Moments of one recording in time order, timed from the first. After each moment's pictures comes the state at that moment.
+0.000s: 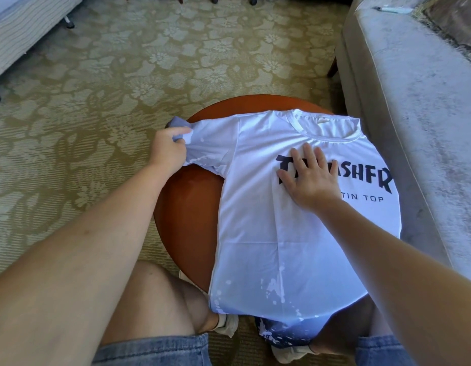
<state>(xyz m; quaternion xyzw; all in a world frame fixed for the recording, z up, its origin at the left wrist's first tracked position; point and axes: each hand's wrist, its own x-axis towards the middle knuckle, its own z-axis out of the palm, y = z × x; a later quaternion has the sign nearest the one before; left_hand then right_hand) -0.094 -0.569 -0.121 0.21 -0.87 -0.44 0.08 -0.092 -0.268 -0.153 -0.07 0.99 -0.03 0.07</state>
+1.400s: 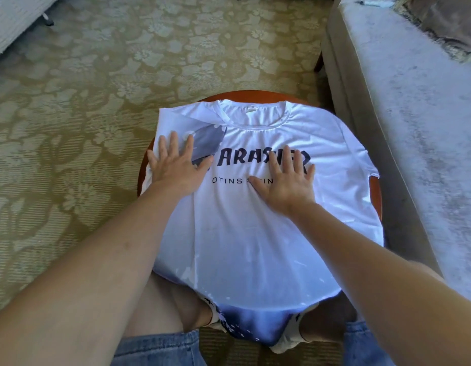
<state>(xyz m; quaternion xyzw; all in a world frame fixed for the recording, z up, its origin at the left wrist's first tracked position) -0.075 -0.529 -0.144 0.12 -0.98 -0.05 -0.12 -0.067 -0.290 -0.152 -0.06 0.99 -0.03 0.09</state>
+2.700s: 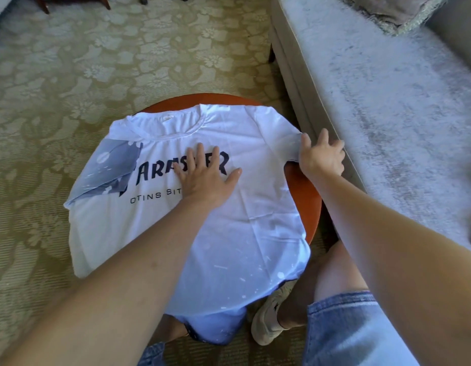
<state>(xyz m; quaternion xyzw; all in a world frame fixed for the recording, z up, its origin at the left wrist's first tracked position) -0.076 -0.362 -0.140 0.01 -0.99 -0.07 -0.10 -0.101 -0.135 -0.126 0.30 0.91 -0.27 0.01</state>
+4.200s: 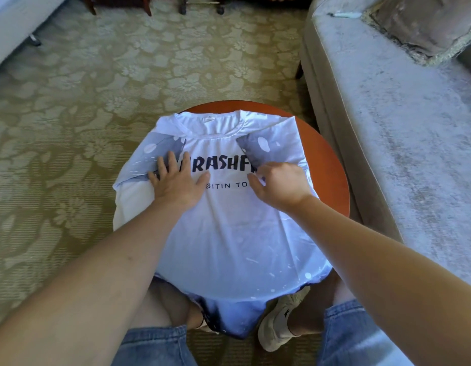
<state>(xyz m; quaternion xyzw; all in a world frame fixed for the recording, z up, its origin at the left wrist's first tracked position) -0.052 -0.481 -0.130 0.13 -0.98 -0.06 -0.12 -0.056 -0.255 -0.116 -0.20 0.96 -0.12 -0.14</state>
